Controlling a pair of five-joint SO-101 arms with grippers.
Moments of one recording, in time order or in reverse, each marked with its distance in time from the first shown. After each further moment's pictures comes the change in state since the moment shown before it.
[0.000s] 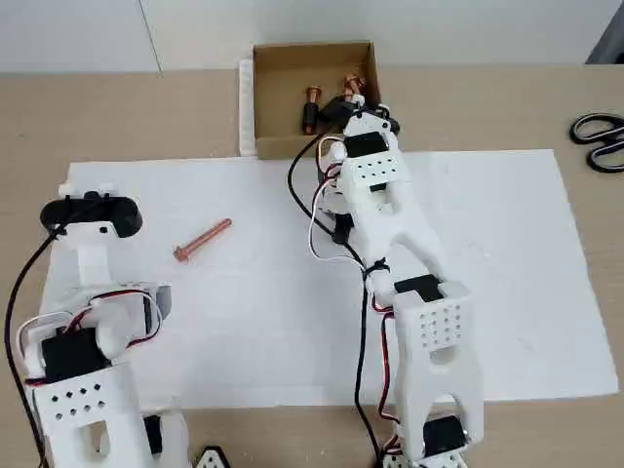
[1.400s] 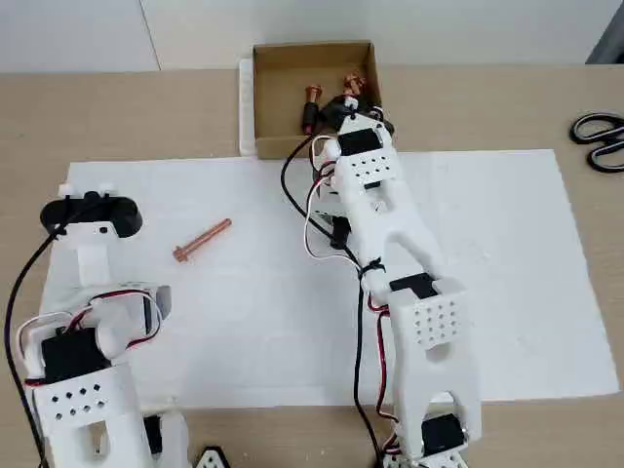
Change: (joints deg) left arm 0.0 0.0 0.0 0.0 0.0; right arm -0.8 -0.2 -4.0 5.2 0.1
